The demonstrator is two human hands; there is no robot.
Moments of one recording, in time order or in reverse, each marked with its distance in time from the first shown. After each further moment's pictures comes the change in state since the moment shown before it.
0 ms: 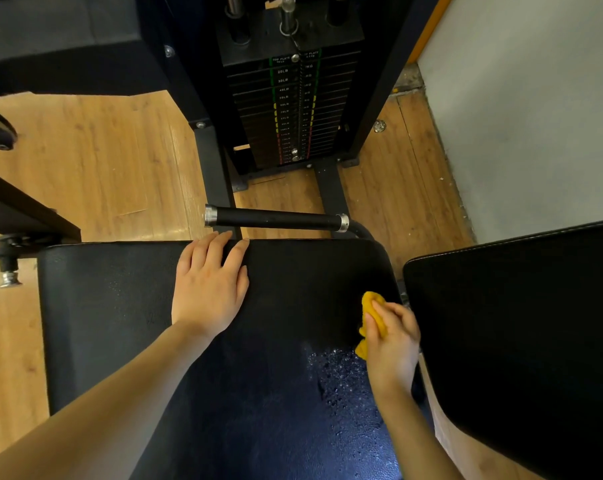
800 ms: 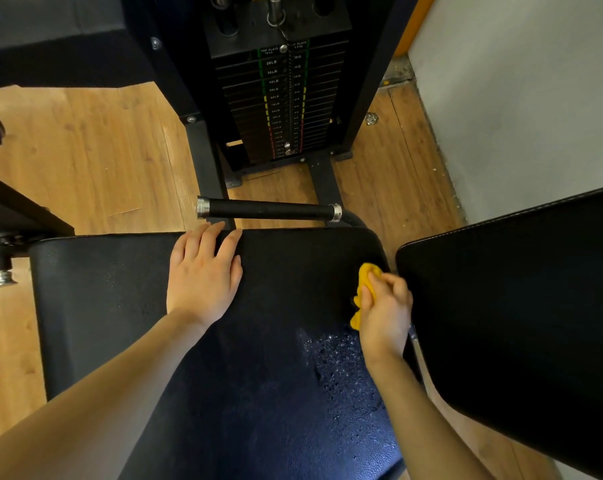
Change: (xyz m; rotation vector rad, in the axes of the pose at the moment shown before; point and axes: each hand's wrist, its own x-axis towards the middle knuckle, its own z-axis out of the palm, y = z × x) left_hand -0.002 0.000 0.000 -0.027 0.005 0.006; right_hand 0.020 -0.009 0.005 -0.210 -0.006 -0.049
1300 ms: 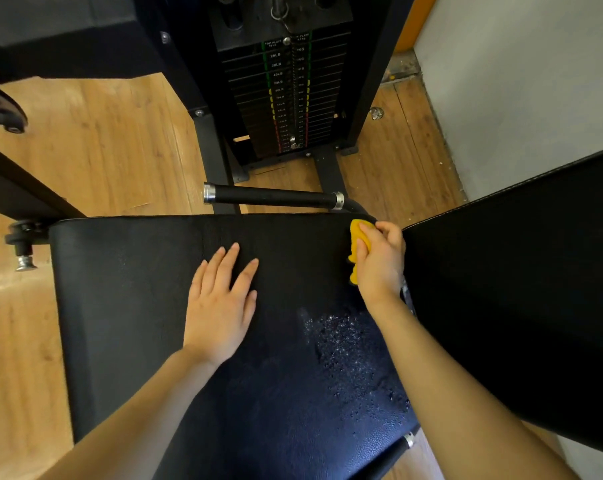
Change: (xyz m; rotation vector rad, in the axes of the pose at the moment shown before) left_hand -0.071 0.025 0.004 -0.046 -0.075 0.031; right_hand 0.046 -0.023 -0.007 0.153 -0.094 -0.017
